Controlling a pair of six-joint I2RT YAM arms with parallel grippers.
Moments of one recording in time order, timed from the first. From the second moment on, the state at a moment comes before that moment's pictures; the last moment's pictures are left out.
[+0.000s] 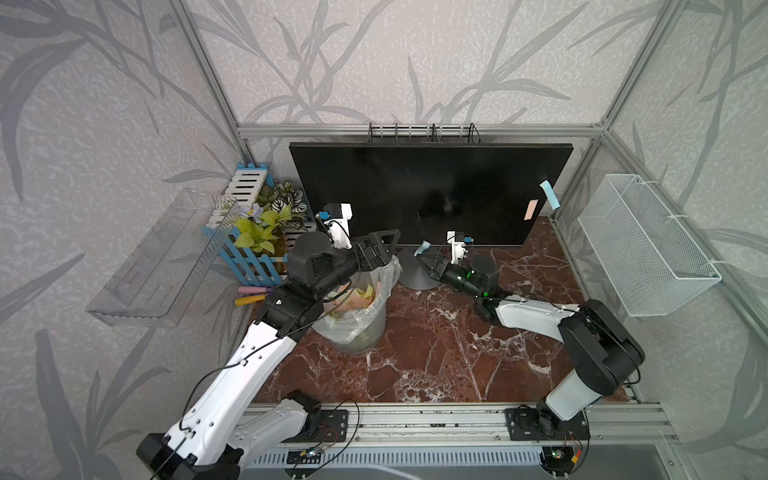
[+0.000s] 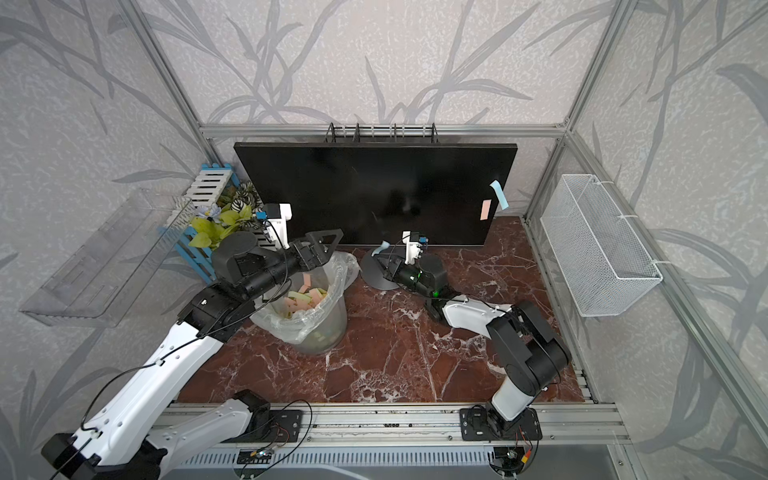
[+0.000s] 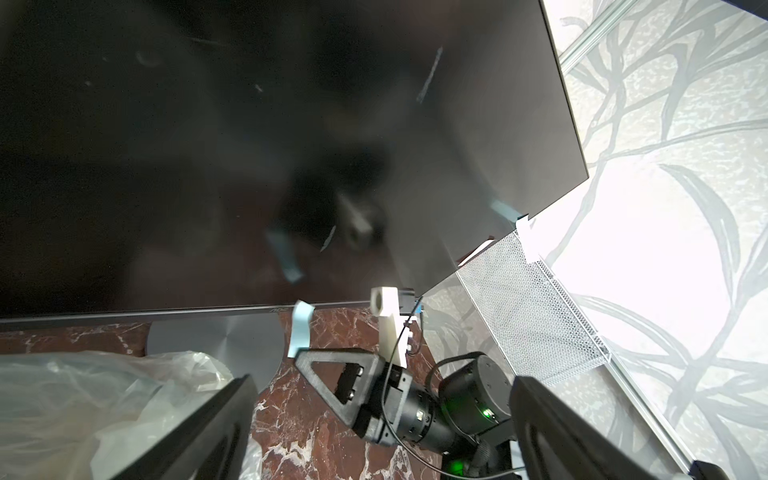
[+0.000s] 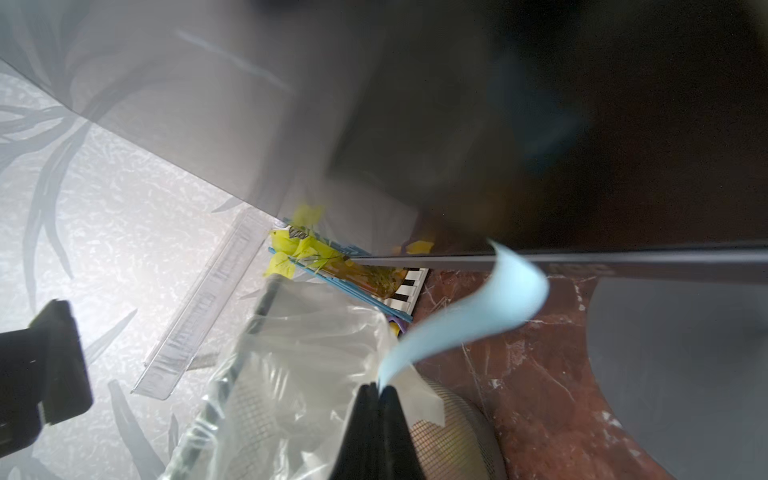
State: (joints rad) left arm -0.47 1.01 1.16 -0.27 0.19 -0.68; right arm 0.59 1.62 0.82 0.80 -0.37 0.97
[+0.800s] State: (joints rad) left arm -0.42 0.92 1.18 -0.43 -0.12 -0.65; right arm 0.81 1.55 1.37 0.07 -0.40 0.62
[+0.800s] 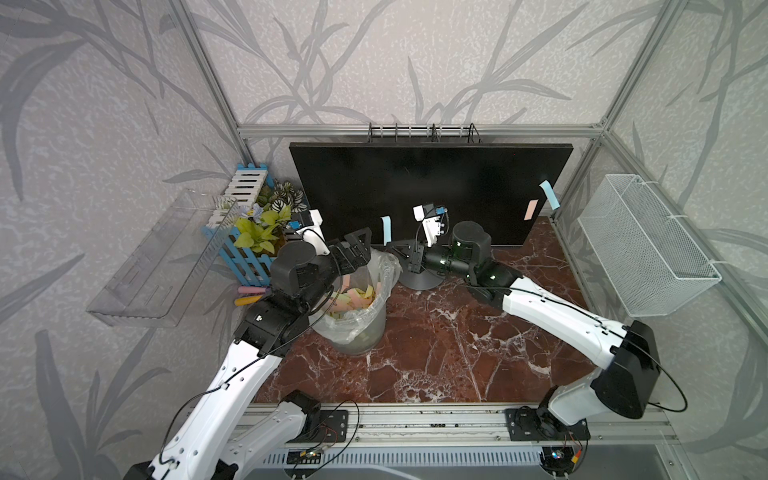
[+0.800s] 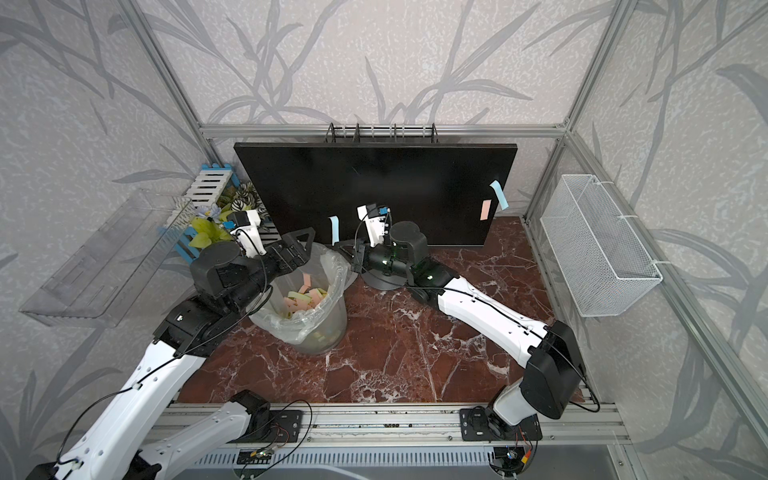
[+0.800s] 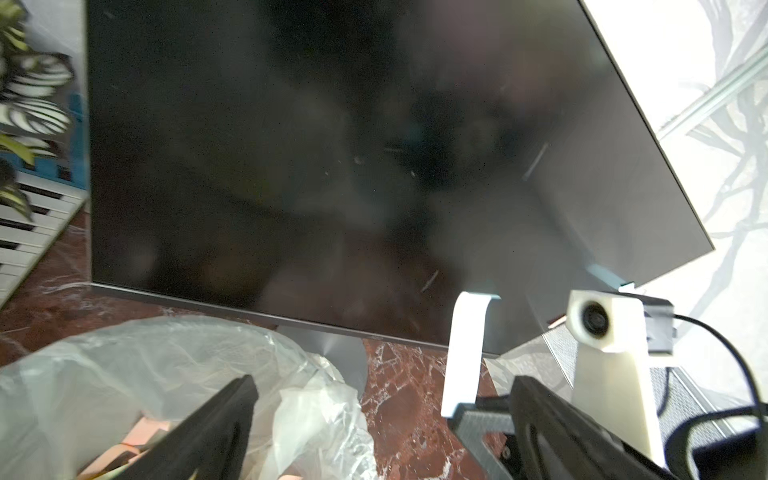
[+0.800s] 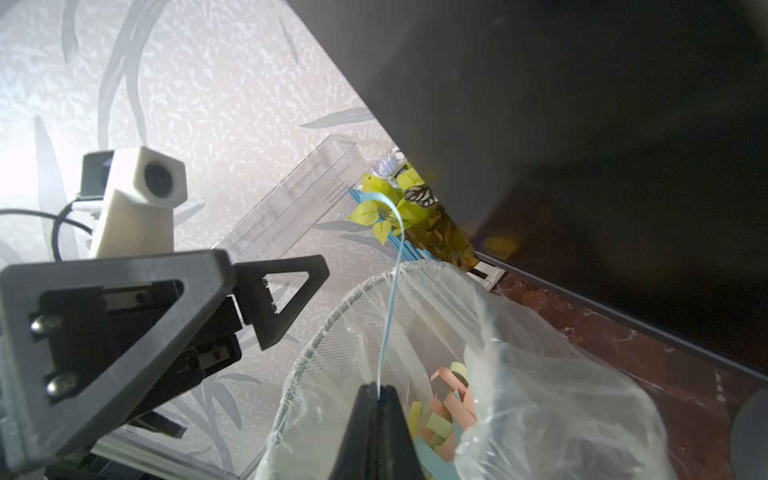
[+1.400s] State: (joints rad) left arm -0.39 0.82 1.21 -0.42 -0.28 -0.69; right arm 1.00 1.90 1.79 -0.39 -0.42 0.42
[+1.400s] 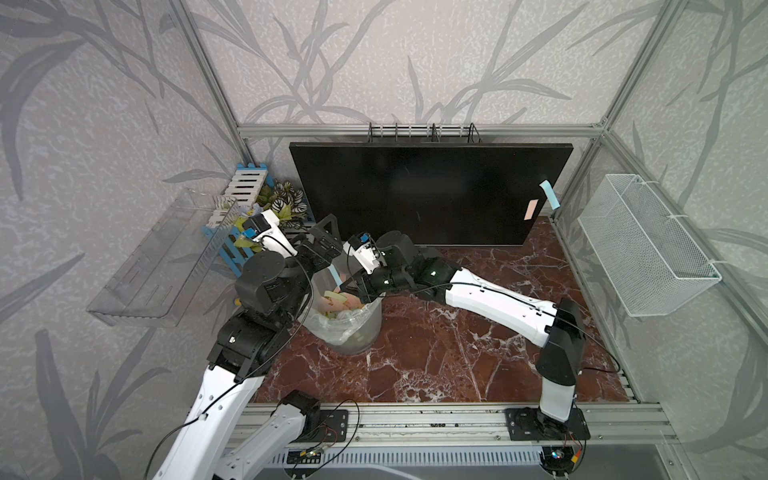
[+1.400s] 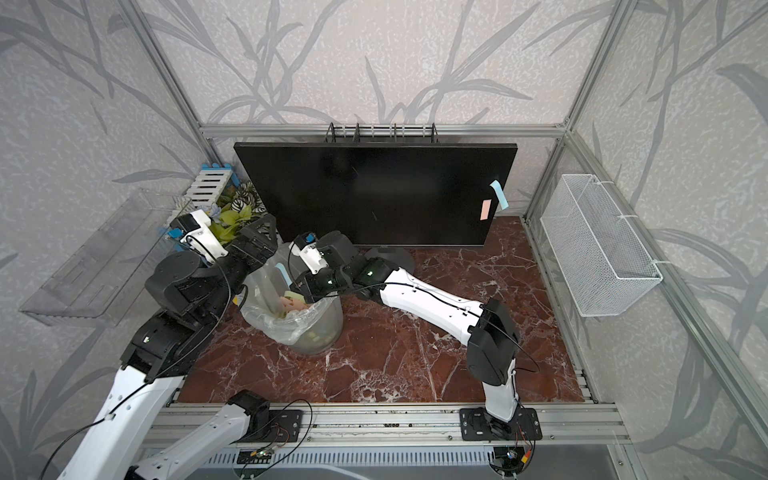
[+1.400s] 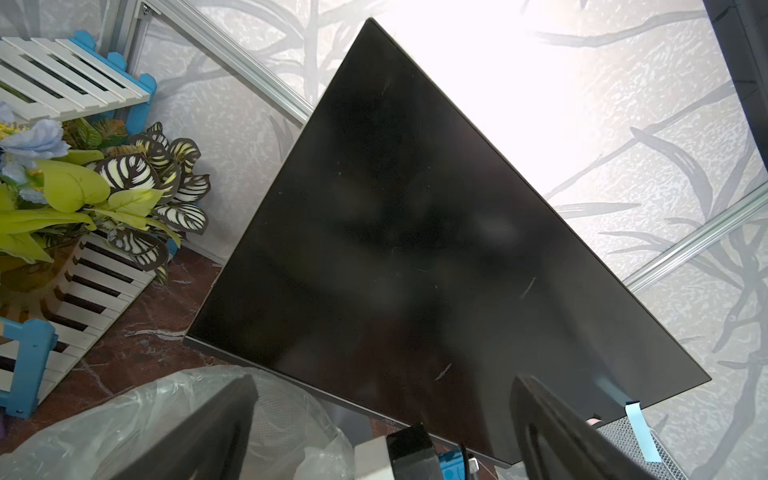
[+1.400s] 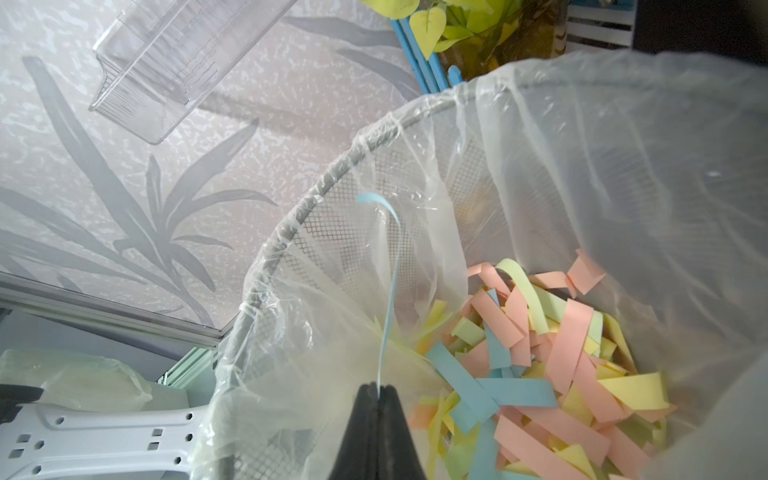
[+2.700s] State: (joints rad) left arm -0.39 0.97 1.22 -0.34 -0.02 -0.67; right arm 0.88 1.64 1.59 -0.32 -0.29 0.41
